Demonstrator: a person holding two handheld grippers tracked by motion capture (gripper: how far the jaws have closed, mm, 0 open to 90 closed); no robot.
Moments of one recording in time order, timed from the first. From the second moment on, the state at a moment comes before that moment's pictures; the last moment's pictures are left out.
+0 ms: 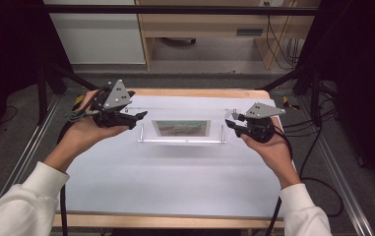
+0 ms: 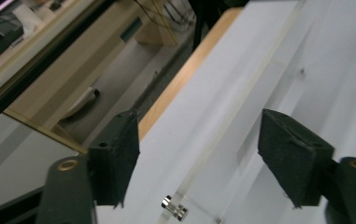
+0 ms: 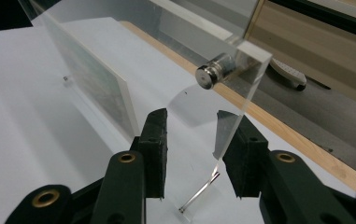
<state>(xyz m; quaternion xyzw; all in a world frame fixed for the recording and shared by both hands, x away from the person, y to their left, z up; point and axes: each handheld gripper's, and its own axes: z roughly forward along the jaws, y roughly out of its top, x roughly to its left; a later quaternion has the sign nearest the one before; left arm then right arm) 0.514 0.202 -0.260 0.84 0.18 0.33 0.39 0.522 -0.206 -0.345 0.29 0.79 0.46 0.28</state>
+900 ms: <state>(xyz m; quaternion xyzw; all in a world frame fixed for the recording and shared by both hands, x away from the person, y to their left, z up) 0.475 0.274 -0.394 0.77 0.37 0.26 0.44 0.547 -0.206 -0.344 0.32 0.77 0.48 0.27</state>
